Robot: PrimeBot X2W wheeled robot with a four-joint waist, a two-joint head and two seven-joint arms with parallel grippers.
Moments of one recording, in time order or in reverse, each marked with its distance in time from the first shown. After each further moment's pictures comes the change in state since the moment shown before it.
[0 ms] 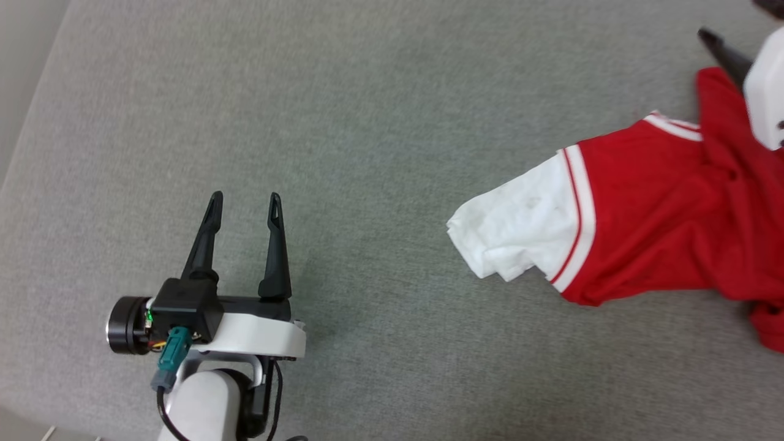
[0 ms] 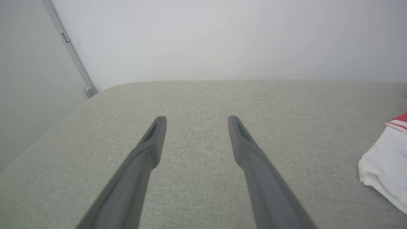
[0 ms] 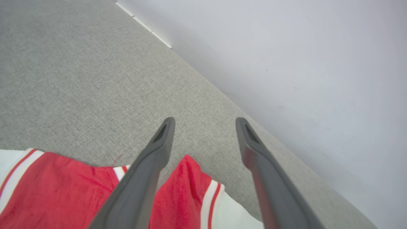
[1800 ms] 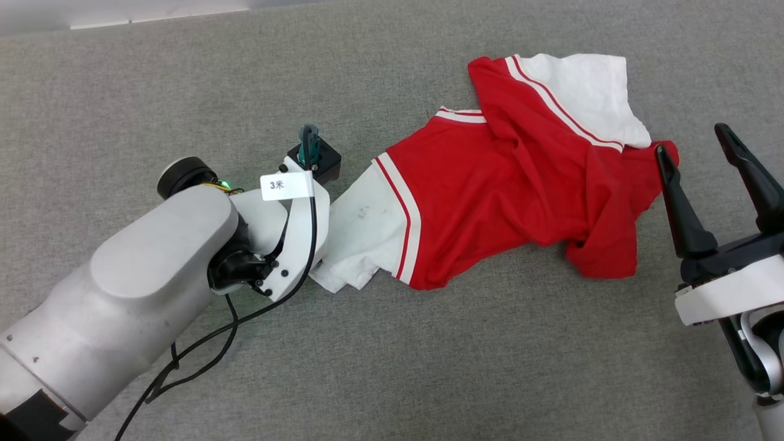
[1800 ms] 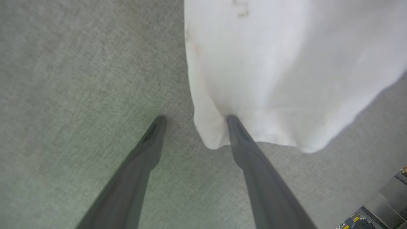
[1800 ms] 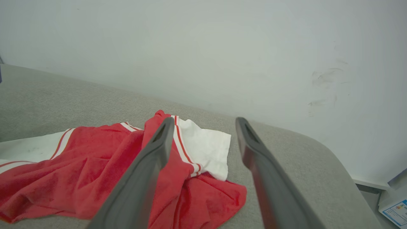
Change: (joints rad) left arm -0.844 0.492 -0.990 0.365 -0.808 -0.203 1.197; right arm 0.921 0.364 -0.873 -0.661 -0.488 0.000 -0.359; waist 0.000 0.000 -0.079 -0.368
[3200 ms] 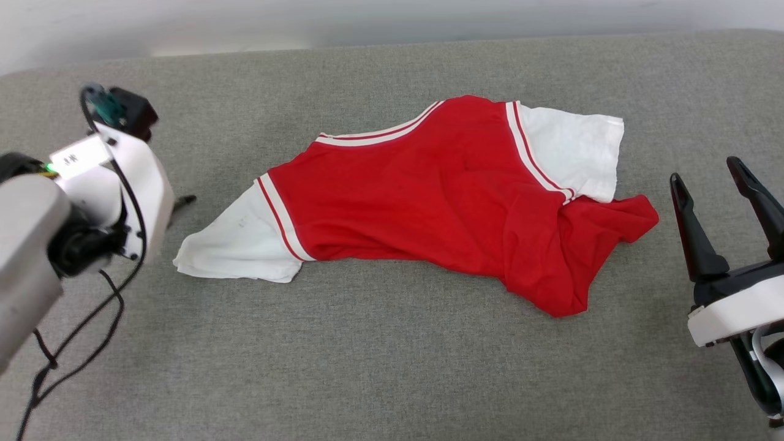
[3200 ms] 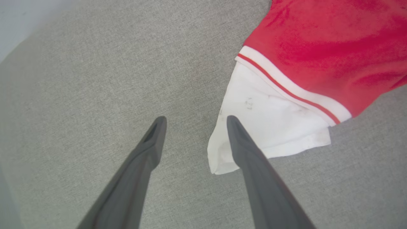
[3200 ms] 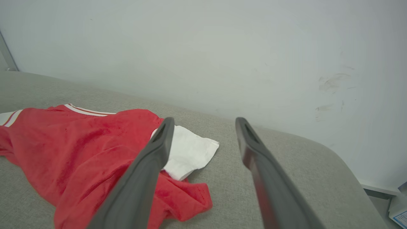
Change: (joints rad) left arm -0.003 0.248 0.000 0.121 -0.158 0.062 -0.409; right arm 0.068 -0.001 -0.041 0.023 0.005 0.000 0.024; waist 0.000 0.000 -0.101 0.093
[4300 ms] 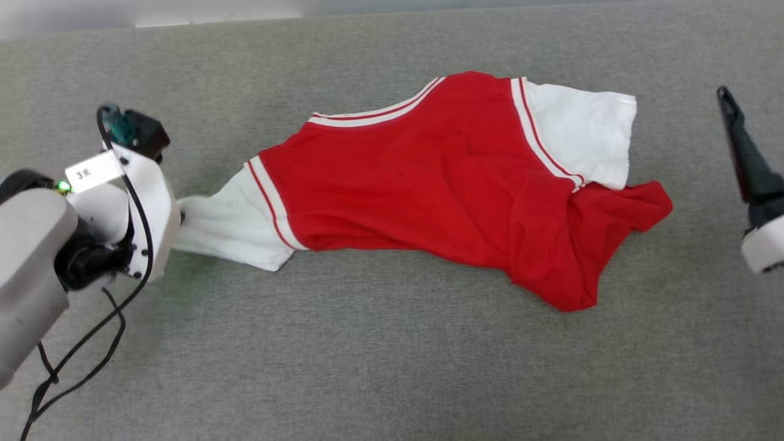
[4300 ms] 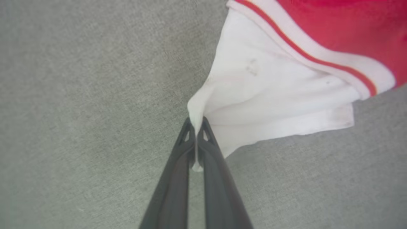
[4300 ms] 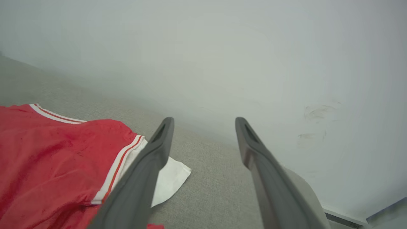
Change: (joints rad) left arm 0.014 0.013 -0.036 -0.006 -0.030 -0.031 0.061; right arm -0.171 -0.121 0.016 -0.020 0.022 0.000 0.071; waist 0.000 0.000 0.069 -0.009
